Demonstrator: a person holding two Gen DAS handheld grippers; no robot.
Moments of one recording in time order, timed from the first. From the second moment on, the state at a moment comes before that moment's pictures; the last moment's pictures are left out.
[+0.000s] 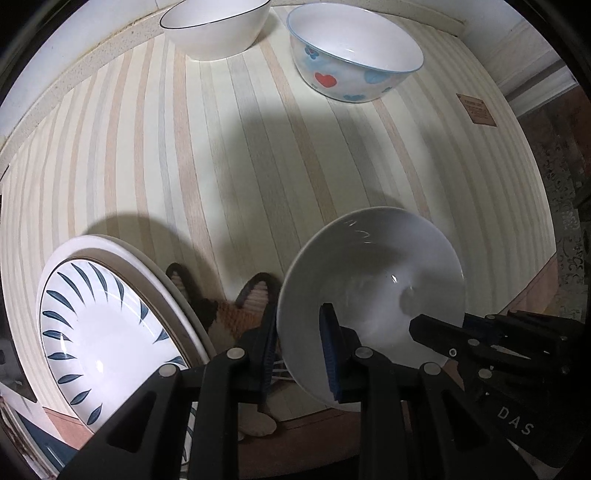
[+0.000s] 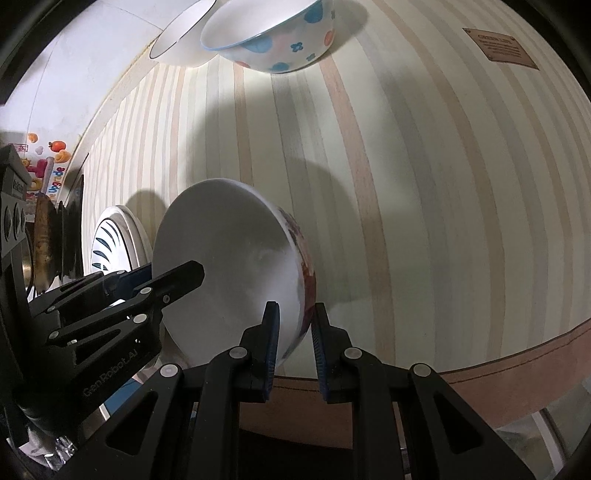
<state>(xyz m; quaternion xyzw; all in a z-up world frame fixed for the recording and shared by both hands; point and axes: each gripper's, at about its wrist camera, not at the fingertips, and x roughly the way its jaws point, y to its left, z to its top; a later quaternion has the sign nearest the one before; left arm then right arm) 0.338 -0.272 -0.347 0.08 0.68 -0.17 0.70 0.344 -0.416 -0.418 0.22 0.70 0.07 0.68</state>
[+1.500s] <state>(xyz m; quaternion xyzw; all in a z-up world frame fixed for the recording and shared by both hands) 0.522 -0.328 -0.330 0.00 0.68 -0.18 0.71 0.538 -0.502 -0.405 0.24 0.64 0.03 0.73</state>
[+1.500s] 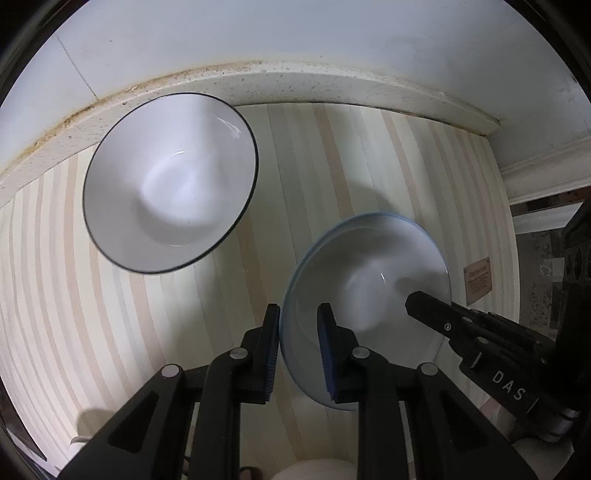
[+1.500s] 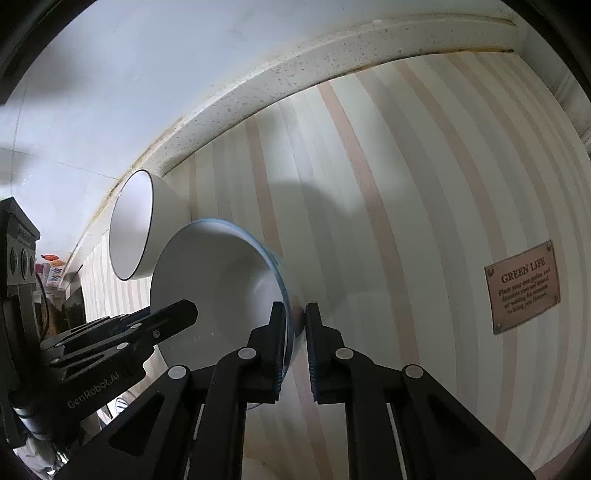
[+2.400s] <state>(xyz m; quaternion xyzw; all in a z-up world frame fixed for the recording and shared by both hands) 0.395 -0.282 -0.246 0.04 0.66 -0.22 0.72 0.394 -0.458 -0.294 0.24 0.62 0.07 0.75</state>
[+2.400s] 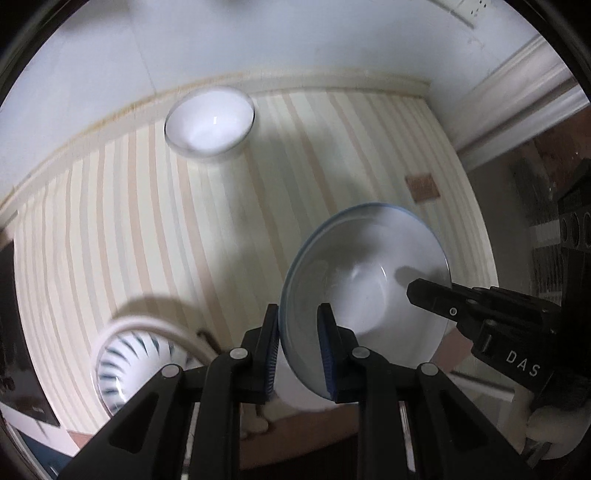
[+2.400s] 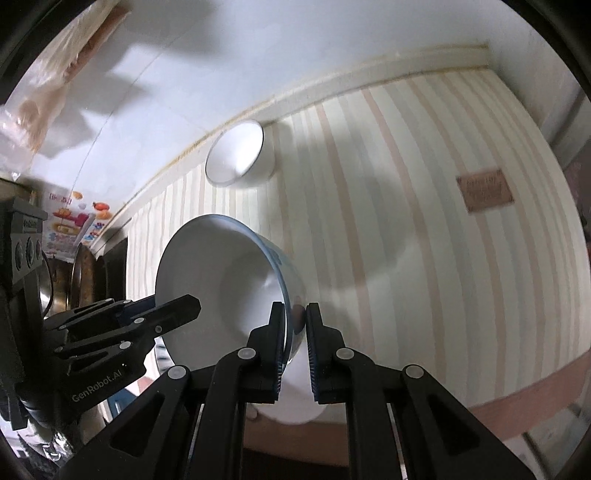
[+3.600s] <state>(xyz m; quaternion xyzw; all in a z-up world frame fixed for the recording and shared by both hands) 0.344 -0.296 -0.321 0.14 0.70 -0.17 0.68 0.347 -0.428 -0.377 0.23 0.69 0.07 0.68</state>
